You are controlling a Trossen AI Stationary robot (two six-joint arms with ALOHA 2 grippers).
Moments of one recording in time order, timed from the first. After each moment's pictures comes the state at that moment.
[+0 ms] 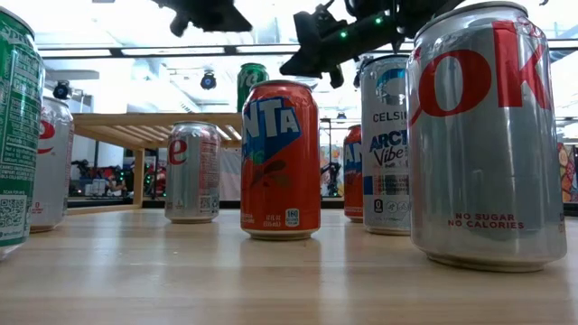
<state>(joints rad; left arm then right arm) -0.02 1.16 0.84 0.28 -0.74 0.14 -0.34 1.61 1.16 0.29 0.05 0.08</state>
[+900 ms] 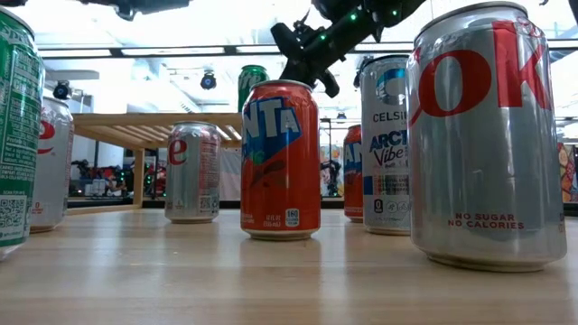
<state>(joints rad) -0.07 0.60 0.56 0.10 -0.48 0.38 -0.34 1.74 1.45 -0.15 0.13 0.30</state>
